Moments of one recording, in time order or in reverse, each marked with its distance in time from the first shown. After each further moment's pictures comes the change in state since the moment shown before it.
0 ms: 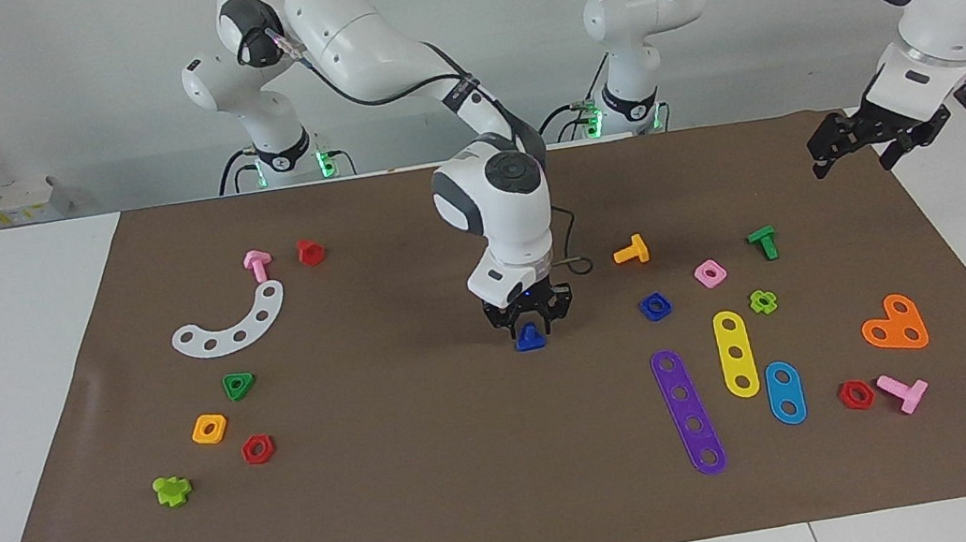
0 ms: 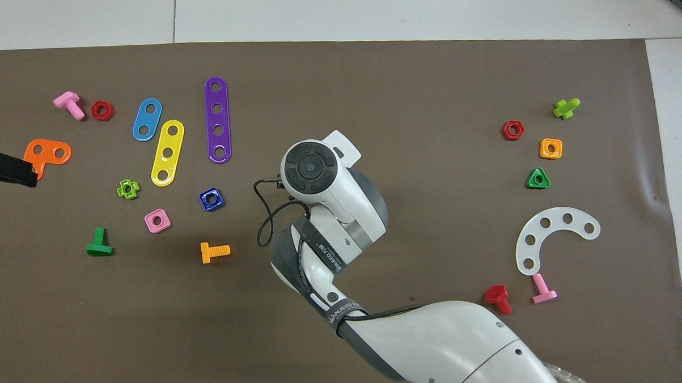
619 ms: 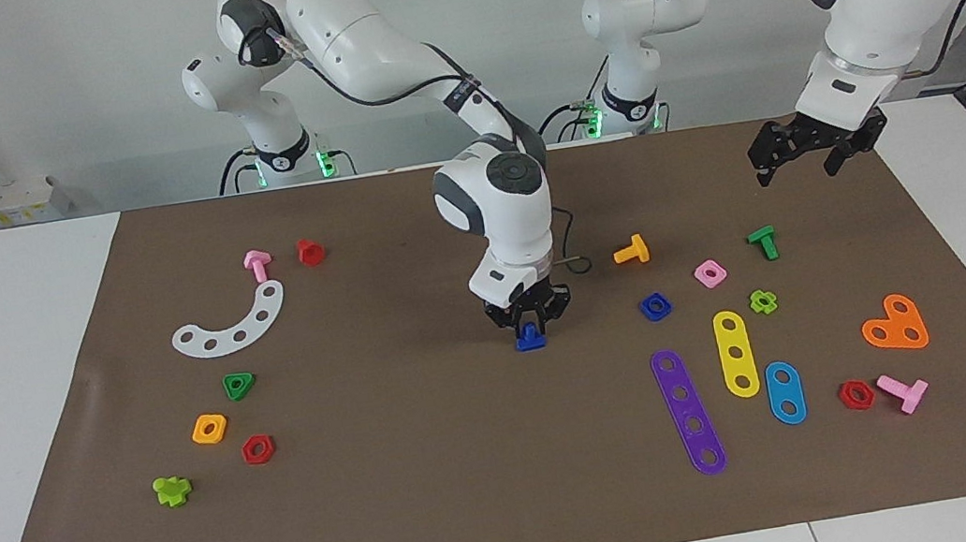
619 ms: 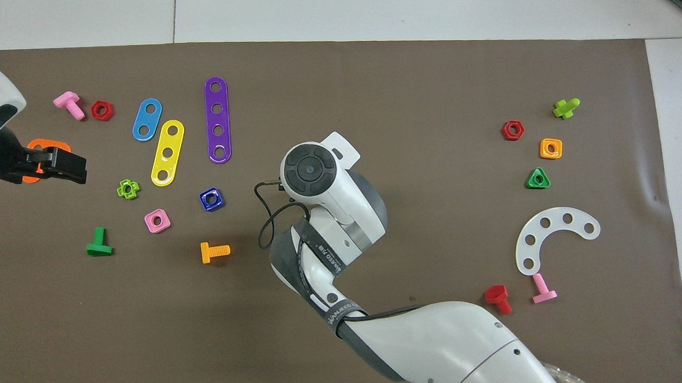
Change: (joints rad) left arm -0.099 -0.004 0.000 -0.007 0.004 -0.005 -0.106; right arm 0.001 0.000 -0.002 -0.004 -0.009 0.003 -0.022
